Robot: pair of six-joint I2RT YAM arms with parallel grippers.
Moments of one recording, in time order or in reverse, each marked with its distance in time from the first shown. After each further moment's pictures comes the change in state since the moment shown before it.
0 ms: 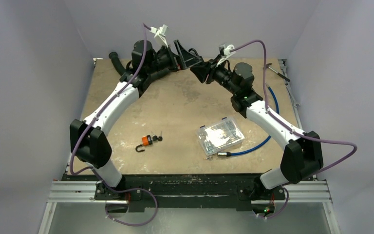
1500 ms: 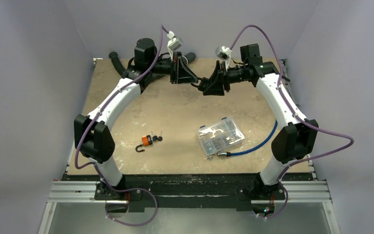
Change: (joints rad) left arm 0.005 0.066 0.055 -0.084 0.598 0.480; right arm -0.209 0.213 0.512 -1.214 -0.898 -0.769
